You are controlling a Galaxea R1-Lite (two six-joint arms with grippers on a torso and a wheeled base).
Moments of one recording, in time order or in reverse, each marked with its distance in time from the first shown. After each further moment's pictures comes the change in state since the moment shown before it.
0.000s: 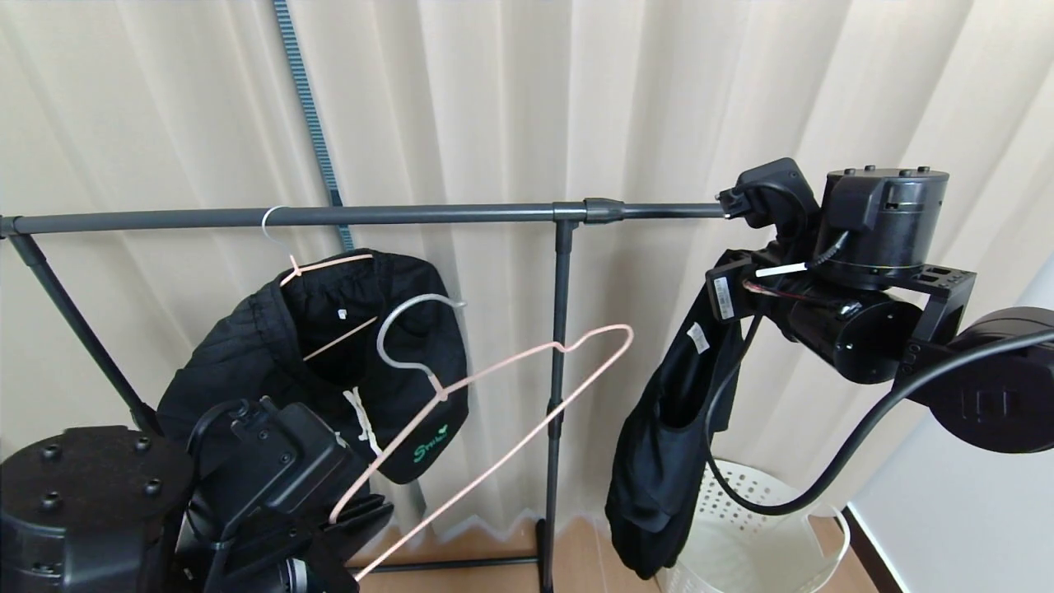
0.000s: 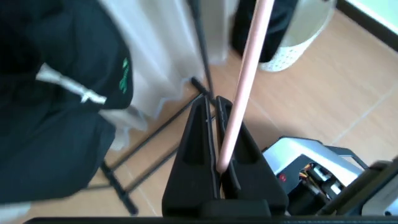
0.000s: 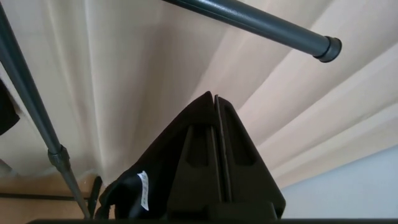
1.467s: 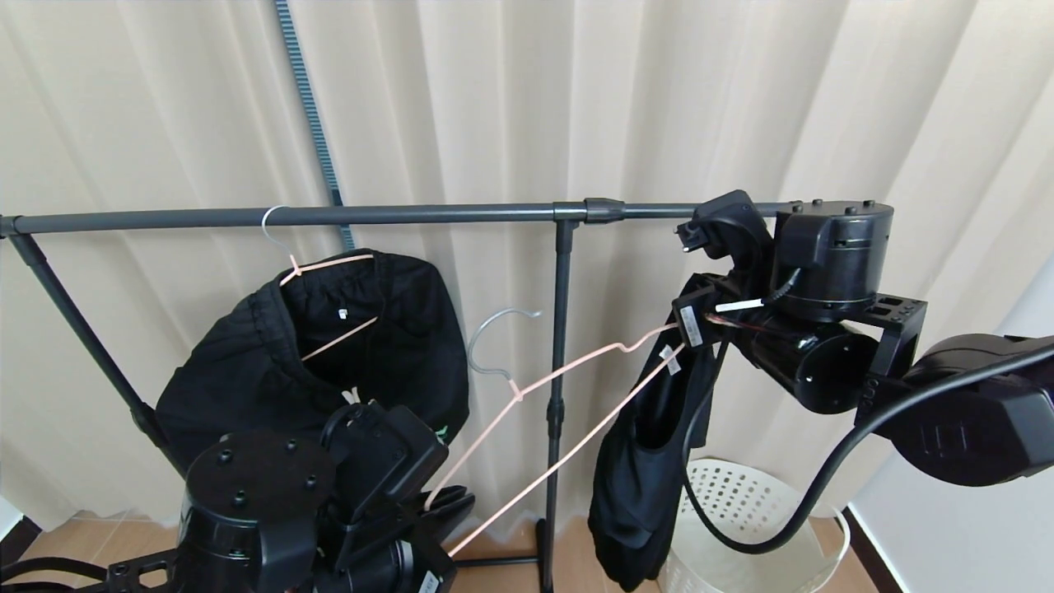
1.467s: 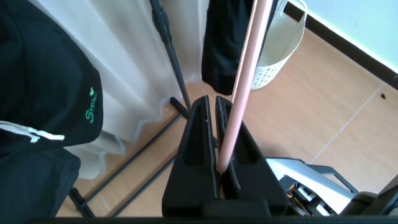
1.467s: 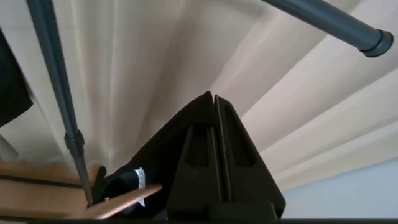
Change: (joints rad) left arm -0.050 0.275 0.022 -0.361 -0.046 -0.036; right arm 0.079 0.041 0.037 -0.037 -0.021 -0.012
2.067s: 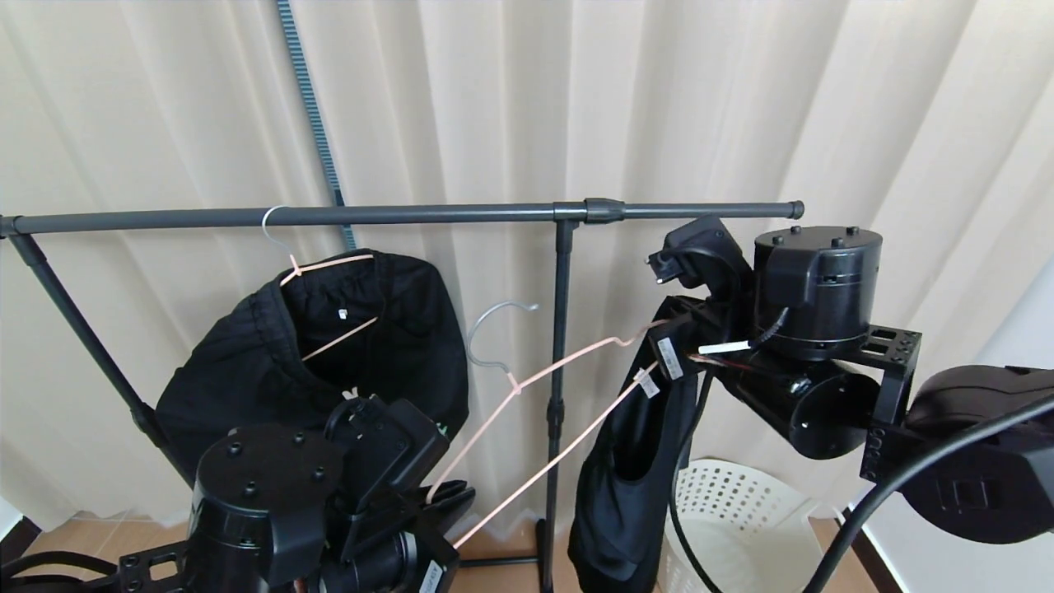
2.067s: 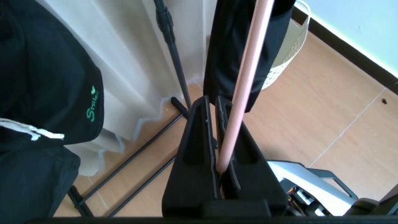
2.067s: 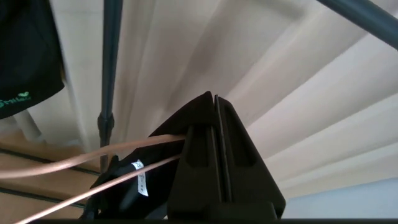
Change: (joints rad) left arm 0.008 0.014 -0.013 -0.001 0.010 -0.017; right arm 0.114 -0.024 0.061 0.000 -0.017 0.000
